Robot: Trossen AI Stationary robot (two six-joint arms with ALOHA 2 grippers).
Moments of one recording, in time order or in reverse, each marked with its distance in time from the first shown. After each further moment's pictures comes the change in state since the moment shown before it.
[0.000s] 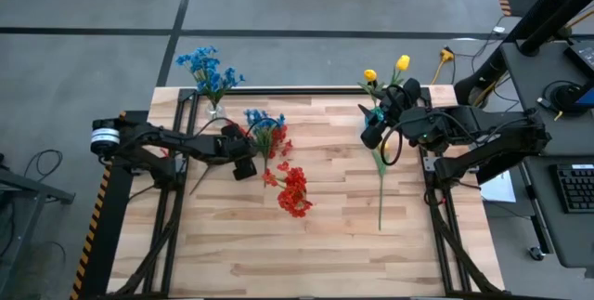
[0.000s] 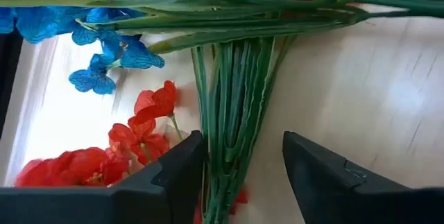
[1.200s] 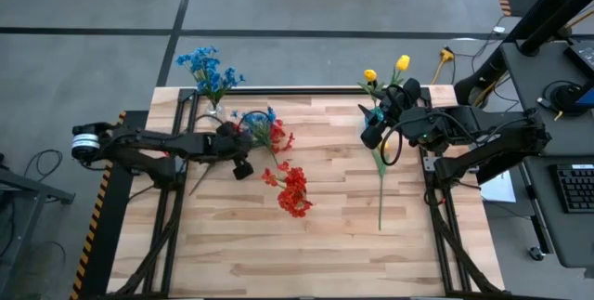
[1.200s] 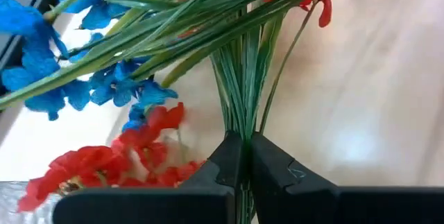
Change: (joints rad) left arm -0.023 -0.210 0.000 -0.060 0.067 -0.147; right arm 0.000 0.000 0.000 -0.001 0.000 0.001
